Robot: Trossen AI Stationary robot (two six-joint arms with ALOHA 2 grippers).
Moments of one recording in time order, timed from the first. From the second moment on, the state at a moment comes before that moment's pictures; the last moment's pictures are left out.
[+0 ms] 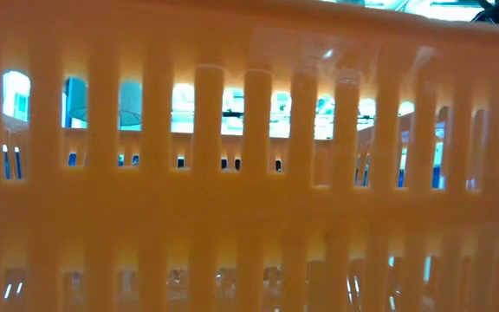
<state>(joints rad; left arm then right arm) -0.80 1.56 0.84 -0.90 -0.06 -1.04 0.20 0.03 0.05 -0.07 0.23 0.15</state>
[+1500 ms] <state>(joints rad) -0.42 1.23 0.84 -0.65 -0.31 -0.59 0.20 0.03 0.05 -0.07 0.23 0.15</state>
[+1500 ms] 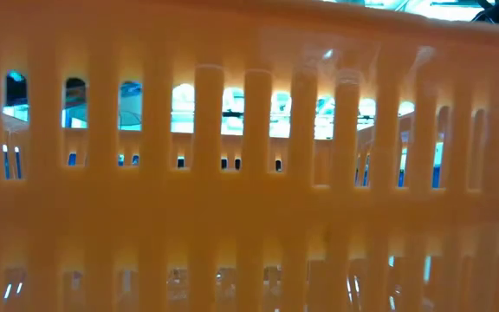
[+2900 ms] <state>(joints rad) 0.11 1.25 1.01 -0.42 -0.11 0.10 0.20 0.03 0.05 -0.07 0.23 0.15</state>
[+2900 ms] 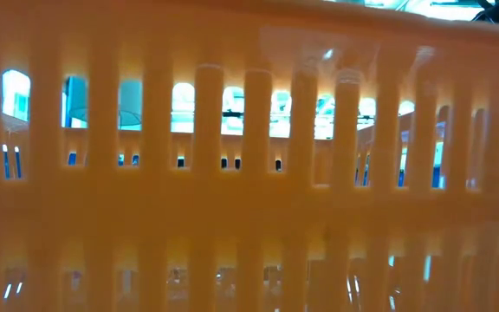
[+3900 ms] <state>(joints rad) 0.11 1.54 1.12 -0.57 0.03 0.06 0.20 0.03 0.05 -0.07 0.23 0.15</state>
